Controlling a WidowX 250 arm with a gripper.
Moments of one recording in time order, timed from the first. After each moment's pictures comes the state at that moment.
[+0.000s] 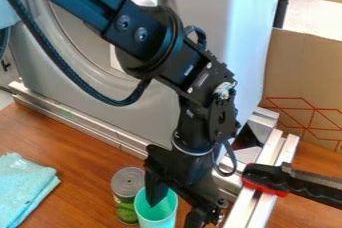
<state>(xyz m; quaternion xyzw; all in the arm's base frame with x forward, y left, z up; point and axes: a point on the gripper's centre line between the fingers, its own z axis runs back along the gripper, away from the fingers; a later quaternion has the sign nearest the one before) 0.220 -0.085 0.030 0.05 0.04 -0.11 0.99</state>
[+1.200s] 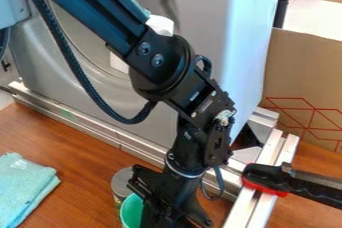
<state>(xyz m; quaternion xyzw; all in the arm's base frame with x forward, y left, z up) 0.197 -0.074 0.010 0.09 0.11 -0.06 0.99</state>
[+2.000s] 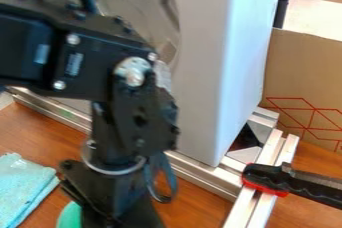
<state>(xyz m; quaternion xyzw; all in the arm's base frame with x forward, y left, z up) 0.127 -0.068 0.094 0.04 0.04 -0.06 1.00</state>
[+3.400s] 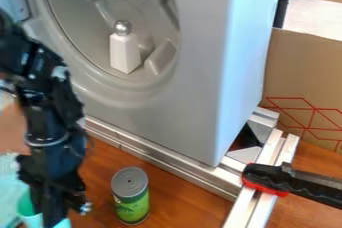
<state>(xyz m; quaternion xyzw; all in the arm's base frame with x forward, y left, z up) 0.159 0.035 0.020 -0.02 0.10 -0.02 0.99</state>
